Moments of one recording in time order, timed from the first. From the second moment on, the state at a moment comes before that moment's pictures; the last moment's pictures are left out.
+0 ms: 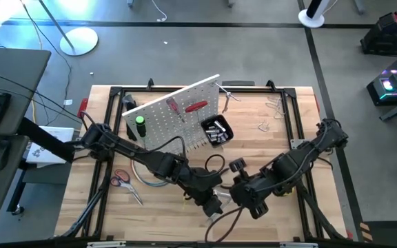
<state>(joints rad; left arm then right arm) -0.40 1.93 1.76 -0.37 0.22 -1.20 0.59 1.74 1.88 -1.25 0.19 0.05</state>
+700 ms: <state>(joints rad) -0.39 1.82 1.76 -0.59 0.07 -1.06 0.58 1.51 1.88 -1.33 0.39 0.44</state>
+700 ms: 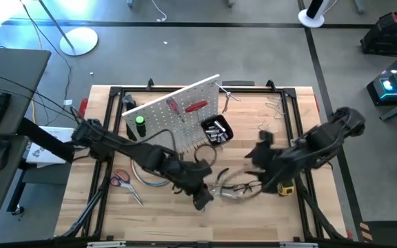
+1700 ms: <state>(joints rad) -0.26 1.86 1.76 0.11 -0.63 -0.61 0.75 1.27 1.59 -0.43 0.97 0.33</state>
